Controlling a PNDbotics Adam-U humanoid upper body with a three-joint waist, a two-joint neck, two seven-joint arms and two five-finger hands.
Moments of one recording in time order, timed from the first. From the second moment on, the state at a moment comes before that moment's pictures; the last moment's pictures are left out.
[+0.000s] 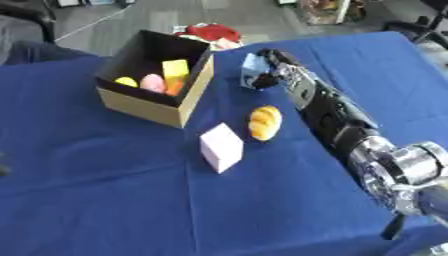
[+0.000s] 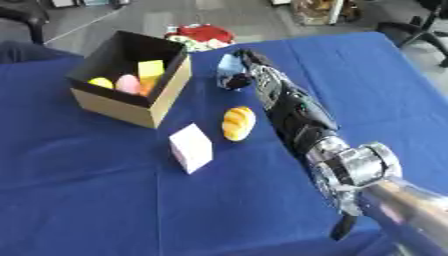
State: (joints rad) left arm -0.14 0.25 -0.03 -1.87 0.00 0.07 -0.25; right arm -1.01 -0.36 -0.11 -0.46 0.85 0.04 0.01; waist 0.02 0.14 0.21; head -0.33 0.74
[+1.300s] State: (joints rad) left arm -0.14 0.22 -0.04 -1.87 0.00 0.07 -0.26; right arm -1.05 -0.13 0.02 -0.74 0.92 -0.13 0.18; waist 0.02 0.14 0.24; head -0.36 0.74
